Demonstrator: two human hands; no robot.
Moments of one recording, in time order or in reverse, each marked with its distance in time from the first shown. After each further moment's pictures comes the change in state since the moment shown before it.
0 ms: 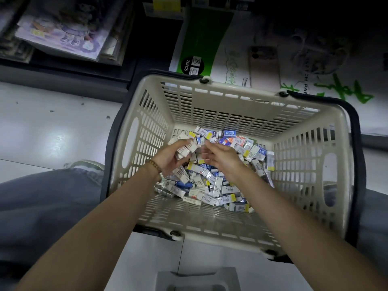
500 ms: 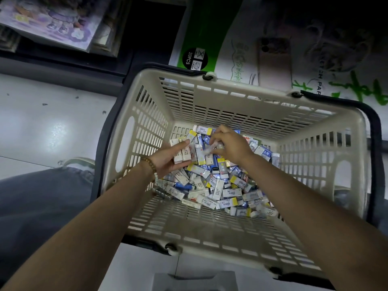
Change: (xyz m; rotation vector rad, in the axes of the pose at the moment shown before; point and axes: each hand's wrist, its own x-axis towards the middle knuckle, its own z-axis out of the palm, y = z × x) left_hand 0.018 -0.002 -0.014 0.069 -0.054 -0.126; right_hand 0.066 -0.008 -0.042 -1.296 -0.068 -0.603
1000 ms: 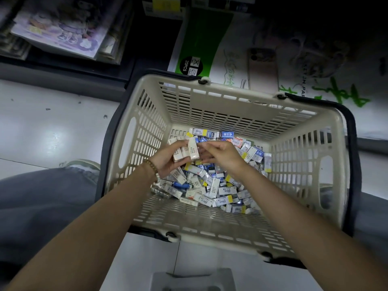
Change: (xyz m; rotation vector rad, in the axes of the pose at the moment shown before) left_hand -0.021 0.001 0.016 -0.086 0.001 0.082; right_hand -0.041 -0.056 -0.009 1.041 0.010 0.369
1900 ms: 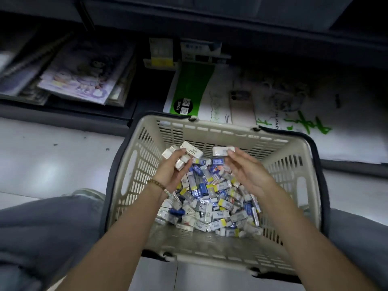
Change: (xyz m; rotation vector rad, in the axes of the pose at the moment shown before) left_hand -0.036 0.031 0.060 -0.374 0.076 0.227; right_hand -0.057 -0.066 -0.054 0.691 0.154 0.003
